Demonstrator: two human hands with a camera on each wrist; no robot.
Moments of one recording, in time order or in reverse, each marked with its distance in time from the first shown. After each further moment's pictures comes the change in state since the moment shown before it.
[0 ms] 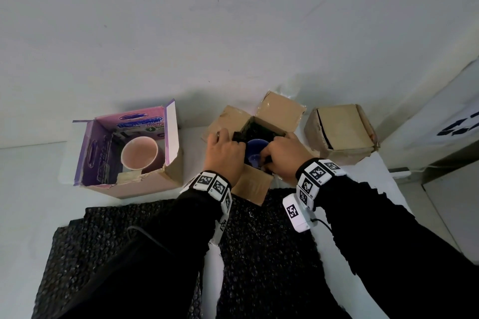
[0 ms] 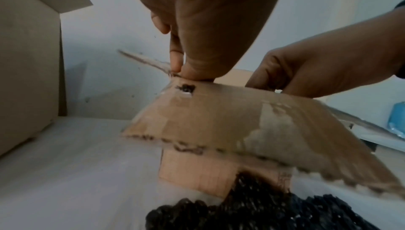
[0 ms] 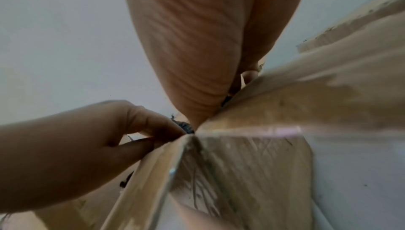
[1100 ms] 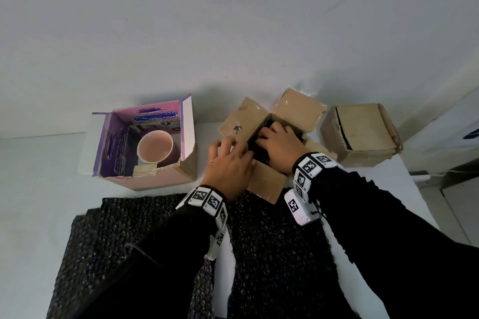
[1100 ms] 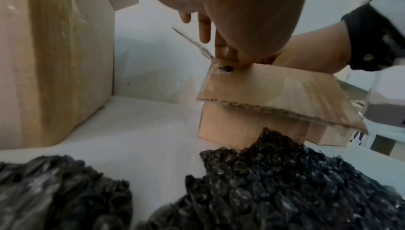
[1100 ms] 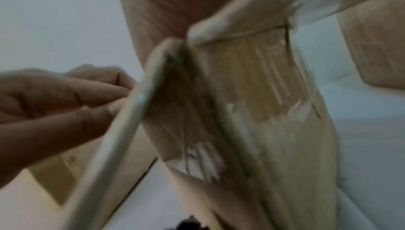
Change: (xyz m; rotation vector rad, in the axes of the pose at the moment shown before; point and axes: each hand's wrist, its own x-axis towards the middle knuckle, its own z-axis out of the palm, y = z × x) left_hand -0.032 -0.020 0.046 -0.177 0.317 0.073; right_hand 0.038 -0.018 0.019 -0.179 0.049 -0.128
